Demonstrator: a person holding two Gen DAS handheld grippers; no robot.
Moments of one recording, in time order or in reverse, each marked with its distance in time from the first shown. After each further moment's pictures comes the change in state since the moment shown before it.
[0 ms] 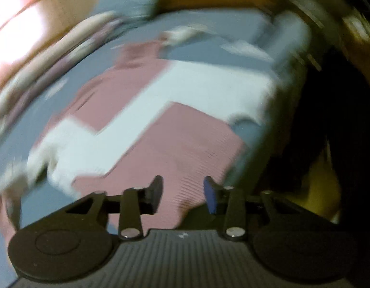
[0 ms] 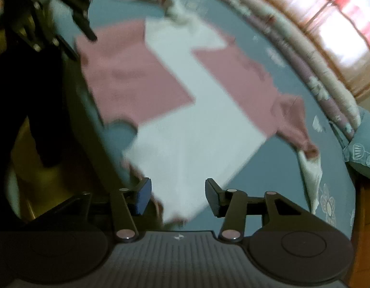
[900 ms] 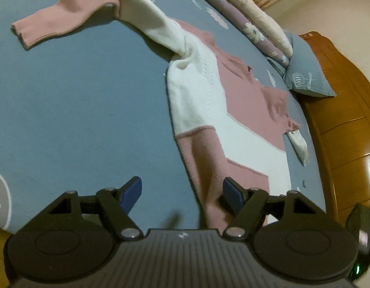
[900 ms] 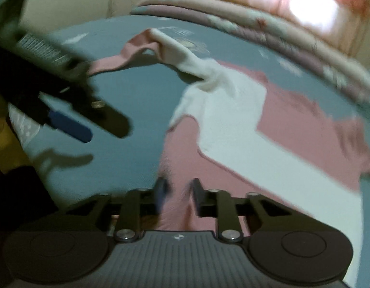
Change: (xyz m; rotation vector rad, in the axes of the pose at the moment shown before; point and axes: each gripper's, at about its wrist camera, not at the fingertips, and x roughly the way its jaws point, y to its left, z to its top) left arm 0.020 0.163 -0.105 -1.186 -0.009 -0.137; right arm 0.130 0.084 0.168 0.406 -0.100 0.045
